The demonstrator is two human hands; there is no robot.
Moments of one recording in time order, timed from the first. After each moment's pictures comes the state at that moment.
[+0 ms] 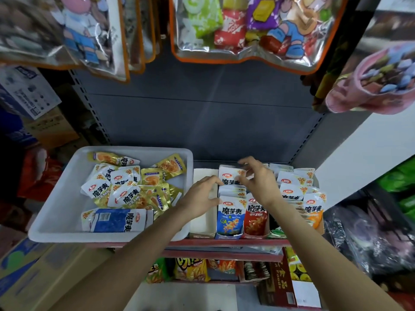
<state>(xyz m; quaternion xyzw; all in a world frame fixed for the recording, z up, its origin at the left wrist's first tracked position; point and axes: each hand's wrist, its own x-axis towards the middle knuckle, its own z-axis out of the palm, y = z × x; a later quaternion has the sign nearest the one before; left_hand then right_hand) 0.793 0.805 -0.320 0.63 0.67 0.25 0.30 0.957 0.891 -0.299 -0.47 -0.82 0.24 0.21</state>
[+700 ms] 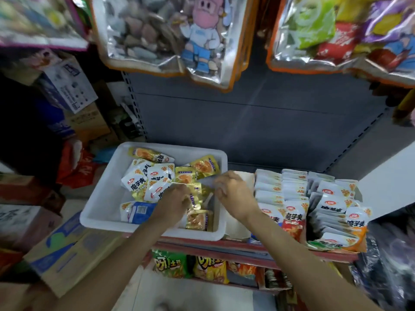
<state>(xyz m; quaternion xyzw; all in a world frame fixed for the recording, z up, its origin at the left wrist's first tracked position) 0.672 0.732 -0.350 0.53 0.79 0.23 0.22 0.838 0.825 -0.302 -0.36 -0.89 0.25 0.11</state>
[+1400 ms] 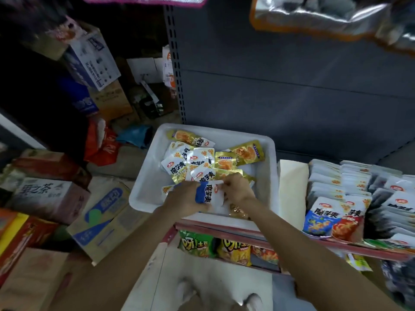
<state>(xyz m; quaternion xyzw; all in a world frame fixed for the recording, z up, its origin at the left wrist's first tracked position) 0.586 0.682 -0.383 0.52 0.79 0.11 0.32 0.721 0.789 -0.366 -0.49 -0.78 0.40 -0.02</state>
